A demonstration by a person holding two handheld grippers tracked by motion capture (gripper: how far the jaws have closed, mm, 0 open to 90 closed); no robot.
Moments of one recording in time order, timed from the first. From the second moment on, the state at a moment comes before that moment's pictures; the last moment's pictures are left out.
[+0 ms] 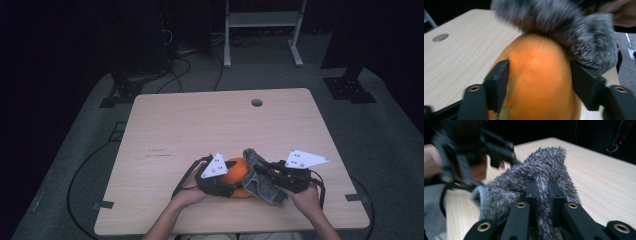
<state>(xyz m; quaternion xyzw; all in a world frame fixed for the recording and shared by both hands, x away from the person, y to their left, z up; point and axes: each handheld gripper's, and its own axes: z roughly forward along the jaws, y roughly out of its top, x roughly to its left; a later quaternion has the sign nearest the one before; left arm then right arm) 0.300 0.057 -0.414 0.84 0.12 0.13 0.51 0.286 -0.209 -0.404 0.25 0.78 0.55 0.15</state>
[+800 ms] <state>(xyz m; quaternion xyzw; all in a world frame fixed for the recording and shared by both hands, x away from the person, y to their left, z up) 0.302 0.051 -0.432 0.85 0.11 0.13 0.49 0.282 -0.216 -0.402 0.23 0.79 0.55 0.14</state>
